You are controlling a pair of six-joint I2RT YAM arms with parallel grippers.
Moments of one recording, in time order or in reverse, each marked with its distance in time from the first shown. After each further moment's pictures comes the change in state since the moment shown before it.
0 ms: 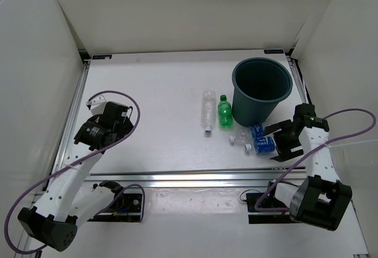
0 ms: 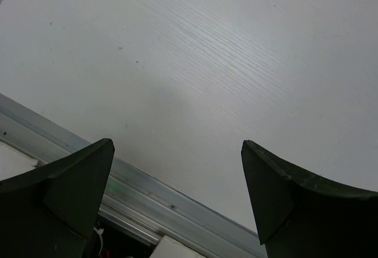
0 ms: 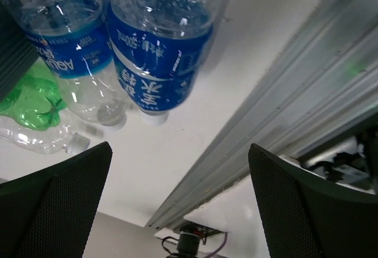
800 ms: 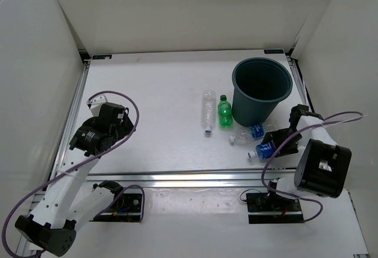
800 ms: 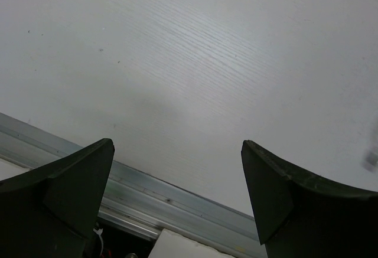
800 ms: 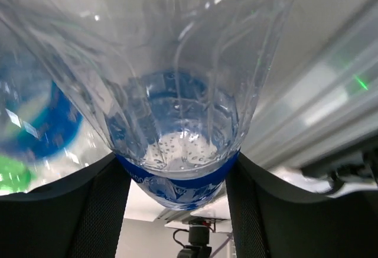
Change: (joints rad) left arm 0.000 -0.063 0.013 0.026 0.083 0.089; right arm -0.045 0.328 -0.040 0.154 -0.026 0.013
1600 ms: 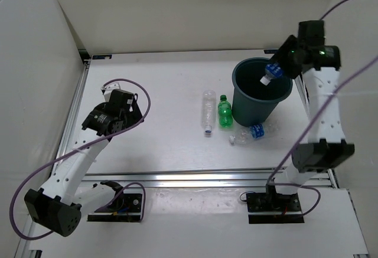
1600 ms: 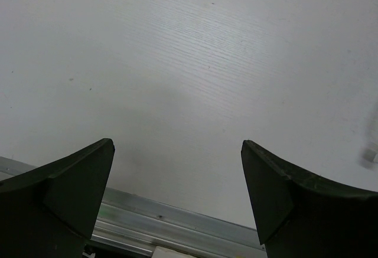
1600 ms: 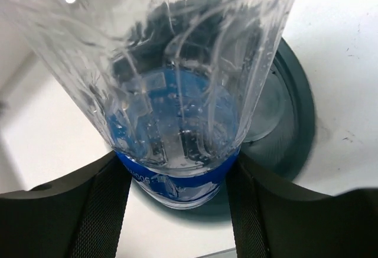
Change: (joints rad) left arm 0.000 0.179 0.053 0.140 0.050 0.108; right arm 0.272 0.149 1.239 -0.207 0.216 -0.342
